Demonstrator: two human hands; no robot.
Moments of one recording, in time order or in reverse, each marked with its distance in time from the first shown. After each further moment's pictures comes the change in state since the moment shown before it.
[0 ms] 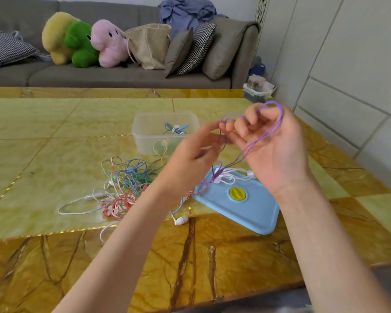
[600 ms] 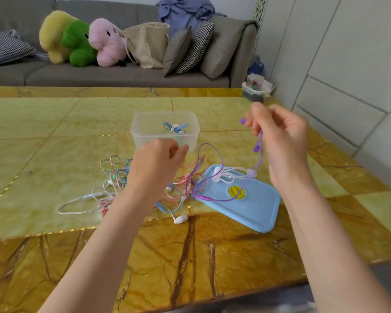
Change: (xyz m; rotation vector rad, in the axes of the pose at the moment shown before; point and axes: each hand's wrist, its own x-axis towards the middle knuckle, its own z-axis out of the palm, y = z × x) left_hand -0.010 -0.011 -0.030 0.723 0.270 -0.347; right_hand 0.010 0.006 -0.025 -0.744 0.230 -0.404
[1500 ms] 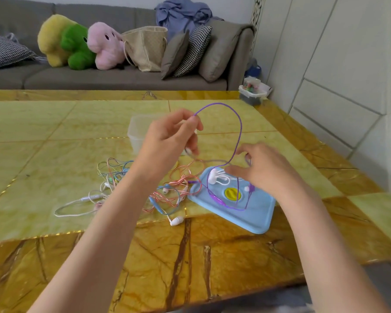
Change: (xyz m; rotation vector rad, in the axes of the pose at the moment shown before) left_hand 0.001 0.036 -0.017 -0.777 -0.101 0.164; right_hand -0.009 0.005 -0.019 -1.173 -0.508 0.234
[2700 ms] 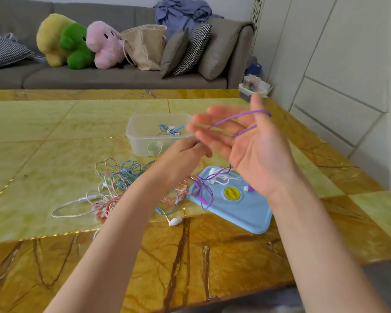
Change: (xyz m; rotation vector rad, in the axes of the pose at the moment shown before) left_hand 0.000 -0.017 0.014 0.190 -0.207 -0.268; right_hand -0.012 -0.046 -0.020 1.827 -0.206 -0.184
